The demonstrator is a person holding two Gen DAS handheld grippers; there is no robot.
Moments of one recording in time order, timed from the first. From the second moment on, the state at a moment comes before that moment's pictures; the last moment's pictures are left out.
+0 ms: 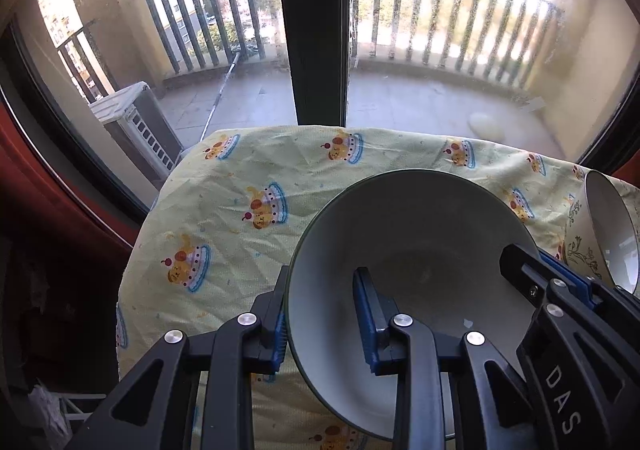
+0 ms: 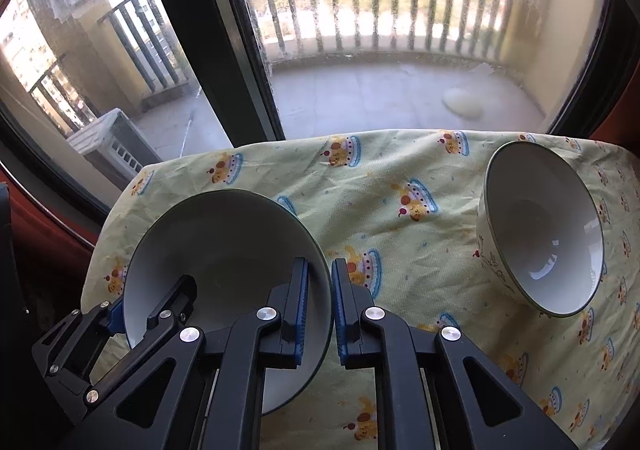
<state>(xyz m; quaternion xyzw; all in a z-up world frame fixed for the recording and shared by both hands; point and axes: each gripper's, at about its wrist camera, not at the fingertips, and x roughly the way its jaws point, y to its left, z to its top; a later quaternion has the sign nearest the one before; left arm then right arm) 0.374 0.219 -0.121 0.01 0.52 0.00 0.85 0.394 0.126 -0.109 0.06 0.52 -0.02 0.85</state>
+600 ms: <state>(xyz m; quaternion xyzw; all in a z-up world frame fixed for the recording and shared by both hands) 0.305 0.201 -0.092 0.02 0.52 -0.03 0.86 0.322 0.108 -0.082 0.05 0.51 -0.03 0.86</state>
